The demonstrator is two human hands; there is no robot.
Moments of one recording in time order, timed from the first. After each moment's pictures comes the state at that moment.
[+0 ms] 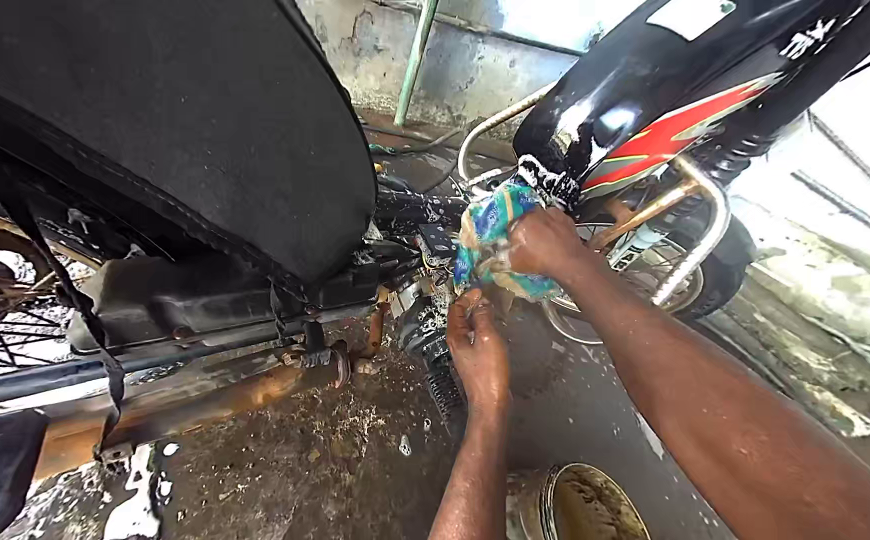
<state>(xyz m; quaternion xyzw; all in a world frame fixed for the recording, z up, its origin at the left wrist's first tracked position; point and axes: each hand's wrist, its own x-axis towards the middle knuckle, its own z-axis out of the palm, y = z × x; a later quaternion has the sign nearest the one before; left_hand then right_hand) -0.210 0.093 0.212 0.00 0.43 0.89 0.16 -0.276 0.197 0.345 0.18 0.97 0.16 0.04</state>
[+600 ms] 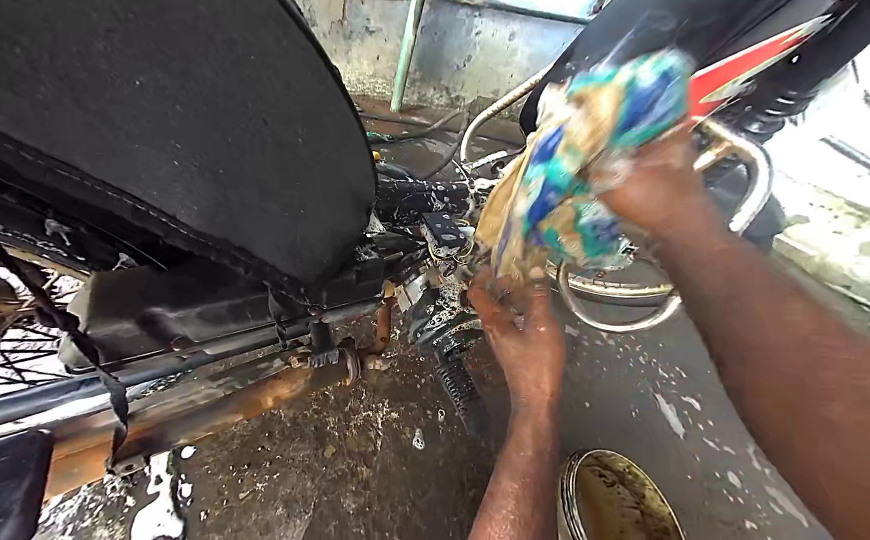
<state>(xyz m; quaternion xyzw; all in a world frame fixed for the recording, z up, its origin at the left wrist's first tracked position) -0.199 0.100 0.242 0.00 0.43 0.89 0.14 -0.243 0.196 0.377 0.01 0.88 -0.29 -0.36</state>
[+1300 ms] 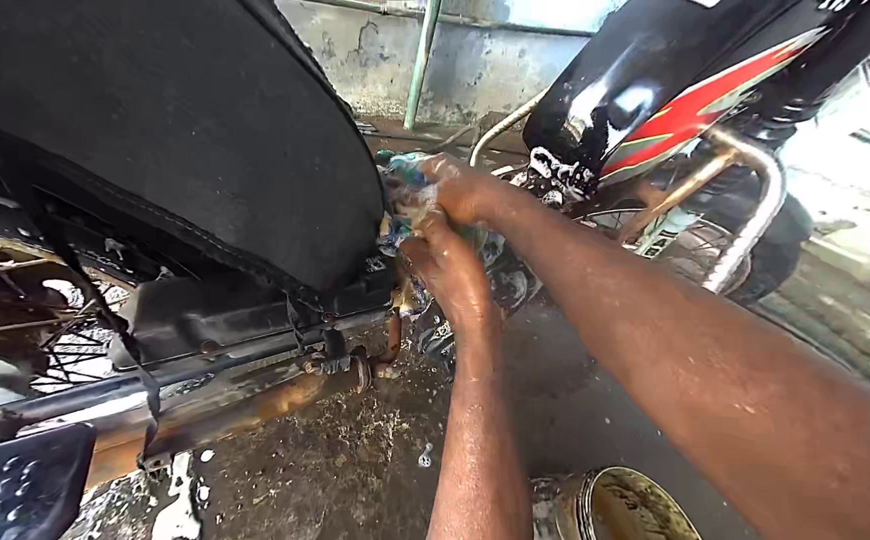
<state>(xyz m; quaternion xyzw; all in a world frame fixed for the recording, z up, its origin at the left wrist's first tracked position) -0.285 0.056 0.305 -0.09 0.43 0.90 0.03 -0.353 0.118 0.366 0.02 0.98 -0.20 -0.02</state>
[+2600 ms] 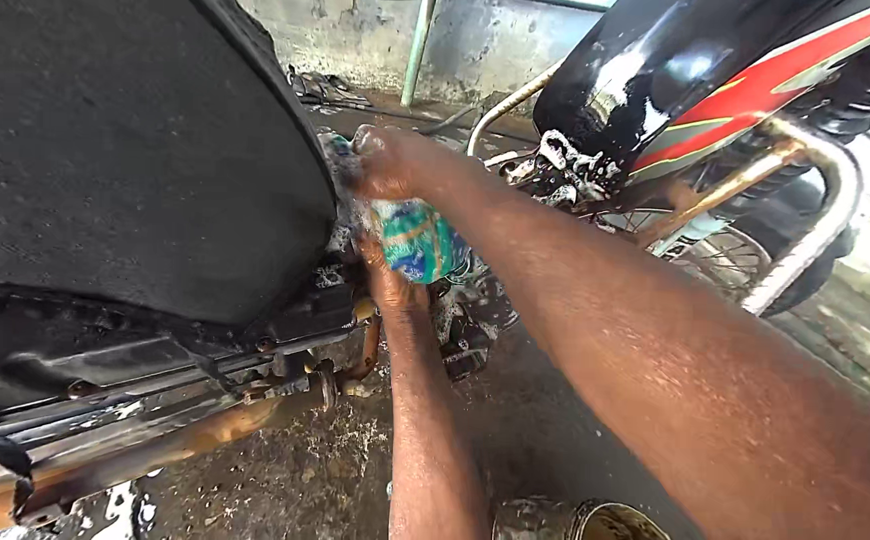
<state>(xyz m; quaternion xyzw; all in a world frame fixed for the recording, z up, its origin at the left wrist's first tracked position) -0.354 0.098 0.227 0.02 0.12 0.99 0.00 -0.414 0.113 0.355 0.00 1.00 -0.02 0.05</state>
